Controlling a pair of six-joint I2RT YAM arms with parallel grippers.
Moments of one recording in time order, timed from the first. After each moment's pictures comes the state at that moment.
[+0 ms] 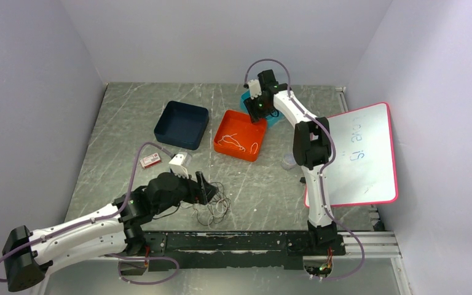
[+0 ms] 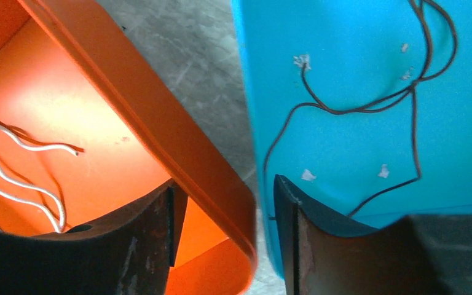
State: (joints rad) left arm -1.03 0.72 0.43 -0.12 -0.23 -0.75; right arm 0.29 2.38 2.08 -0.76 -0.20 -0.30
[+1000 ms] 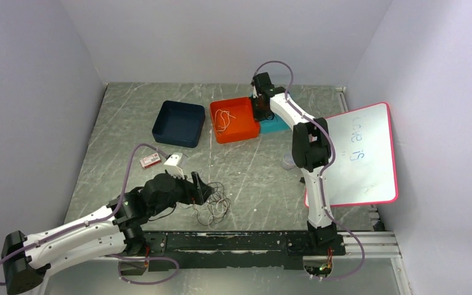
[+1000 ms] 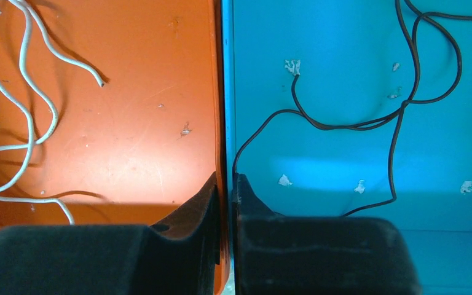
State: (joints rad) left arm -1.03 0.66 0.44 -0.21 -0.26 -0.76; right arm 0.34 2.34 2.01 -0.70 0.00 0.09
